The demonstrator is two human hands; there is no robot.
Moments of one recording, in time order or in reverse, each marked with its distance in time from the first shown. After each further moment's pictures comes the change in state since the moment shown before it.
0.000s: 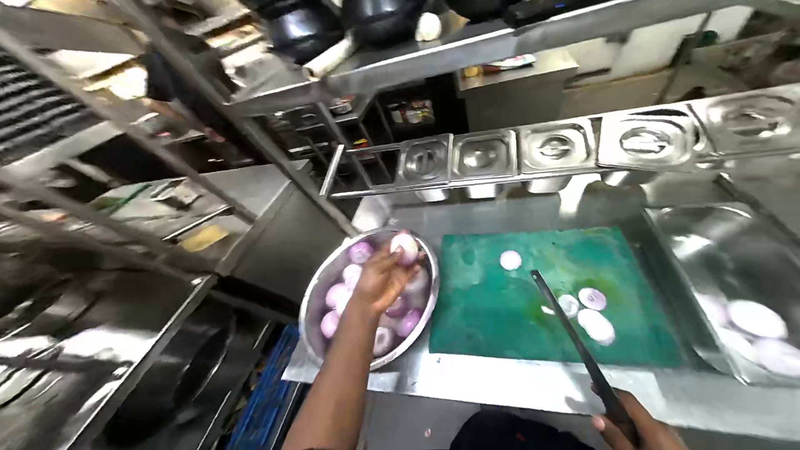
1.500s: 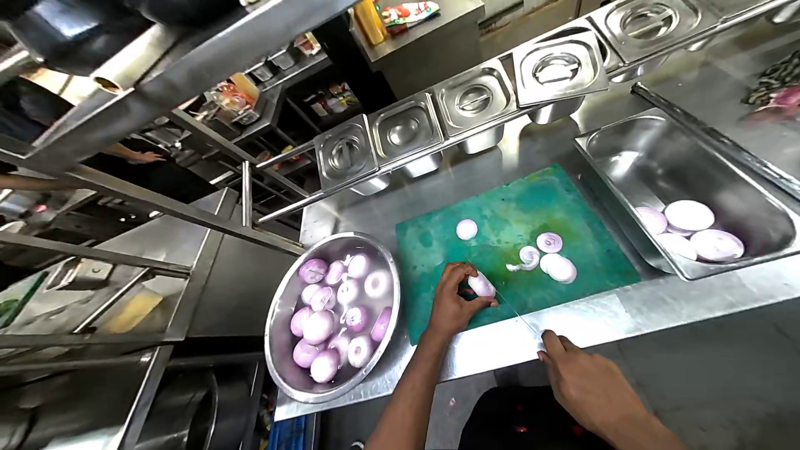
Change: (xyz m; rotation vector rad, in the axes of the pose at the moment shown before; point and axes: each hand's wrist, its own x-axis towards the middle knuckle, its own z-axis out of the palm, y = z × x) left_hand -0.016 -0.179 0.064 0.959 -0.305 0.212; right_hand 0.020 -0.057 0.055 -0.608 0.097 0.103
